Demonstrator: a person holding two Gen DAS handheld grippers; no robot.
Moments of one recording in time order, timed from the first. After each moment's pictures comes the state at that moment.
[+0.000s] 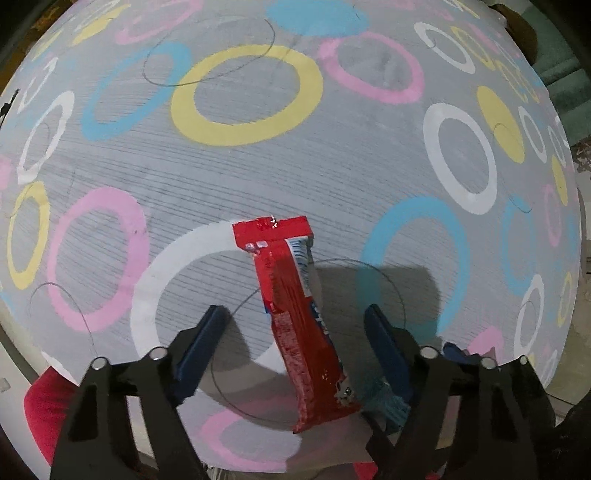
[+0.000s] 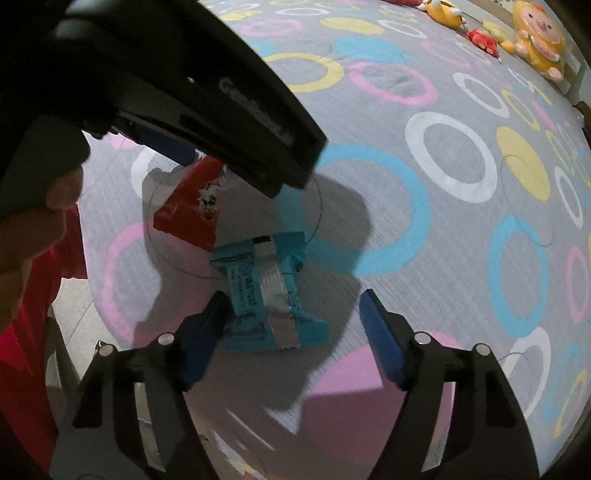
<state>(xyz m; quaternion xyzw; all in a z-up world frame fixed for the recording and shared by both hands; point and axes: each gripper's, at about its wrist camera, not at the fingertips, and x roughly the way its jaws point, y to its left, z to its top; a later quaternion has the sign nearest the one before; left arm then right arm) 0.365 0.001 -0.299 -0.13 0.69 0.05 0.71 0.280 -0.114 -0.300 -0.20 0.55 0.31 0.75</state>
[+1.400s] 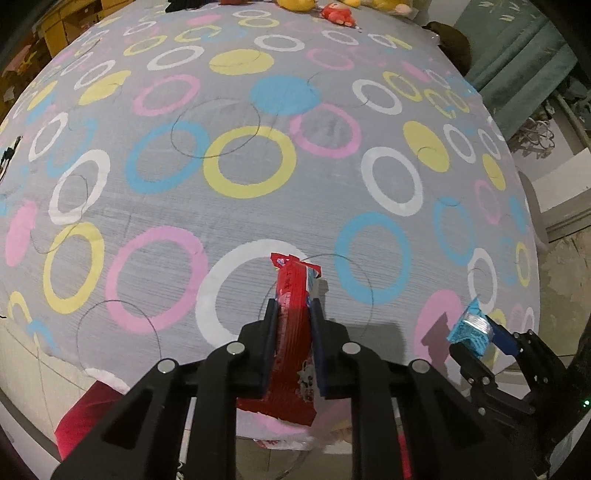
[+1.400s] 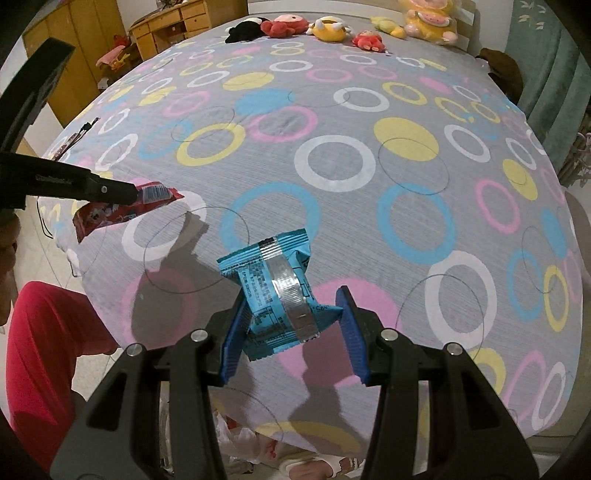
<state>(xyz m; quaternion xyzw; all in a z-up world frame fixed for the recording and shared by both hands) 0.309 0.038 -0.214 -0.10 0.61 -0.04 0.79 0.244 -0.173 -0.224 -0.08 0.52 0.18 0.83</state>
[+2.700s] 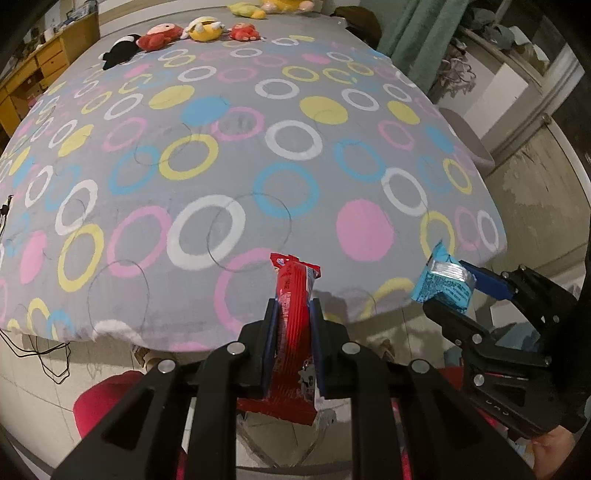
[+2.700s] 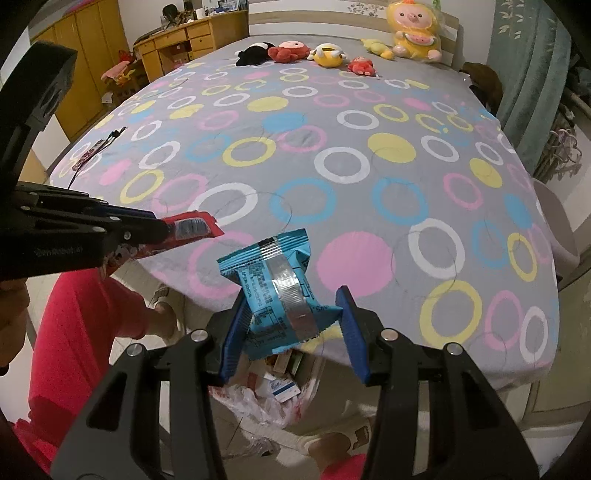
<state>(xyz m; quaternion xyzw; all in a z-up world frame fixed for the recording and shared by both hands) 0.181 -0.012 -0.153 -0.01 0.57 -0.15 0.81 0.123 -0.168 -0.152 -0.08 0.49 0.16 0.85</state>
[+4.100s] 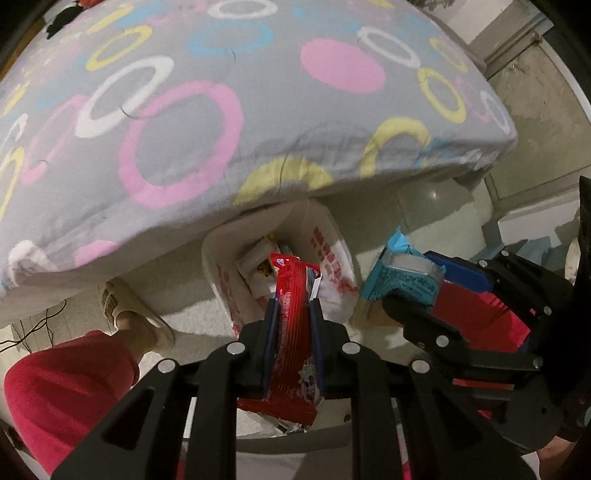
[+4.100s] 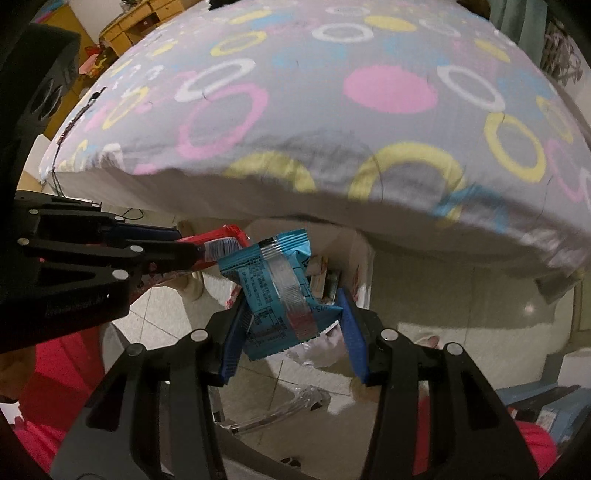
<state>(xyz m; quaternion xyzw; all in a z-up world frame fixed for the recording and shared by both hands) 0.116 -0.048 -0.292 0.06 0.66 -0.20 0.72 0.051 -0.165 -0.290 0.00 0.59 0.13 0.79</state>
